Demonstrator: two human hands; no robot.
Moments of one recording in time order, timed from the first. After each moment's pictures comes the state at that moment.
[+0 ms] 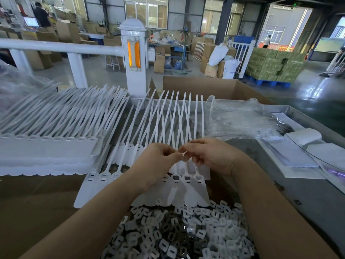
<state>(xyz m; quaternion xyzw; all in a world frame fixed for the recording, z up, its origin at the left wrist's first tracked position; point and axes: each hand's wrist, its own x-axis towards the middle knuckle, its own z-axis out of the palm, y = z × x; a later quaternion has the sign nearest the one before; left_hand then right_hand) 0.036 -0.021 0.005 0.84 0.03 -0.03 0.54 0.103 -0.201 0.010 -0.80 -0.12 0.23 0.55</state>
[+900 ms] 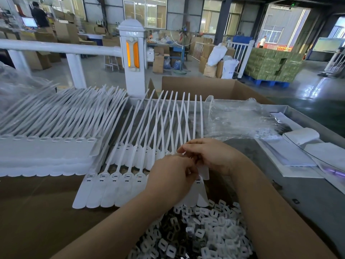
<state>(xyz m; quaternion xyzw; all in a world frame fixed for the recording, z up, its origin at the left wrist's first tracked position) 0.027 -0.054 -0.017 0.95 -0.13 0.12 0.27 0.104 -0.196 0.007 -0.79 -0.10 0.23 0.56</state>
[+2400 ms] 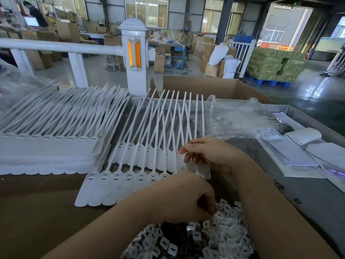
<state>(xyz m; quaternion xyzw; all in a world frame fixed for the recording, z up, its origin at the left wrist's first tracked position) -0.001 -0.051 0.011 0.89 -0.34 -0.12 0.27 0.107 -0.198 0.008 -0.80 -0.10 0.25 0.53</state>
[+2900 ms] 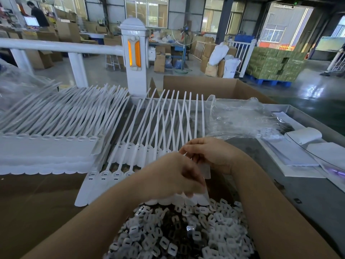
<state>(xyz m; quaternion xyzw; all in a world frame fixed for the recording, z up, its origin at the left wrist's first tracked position) 0.012 -0.029 0.021 0.86 -0.20 -0.15 0.45 0.102 -0.197 0.011 -0.81 -0.11 0.23 0.53</state>
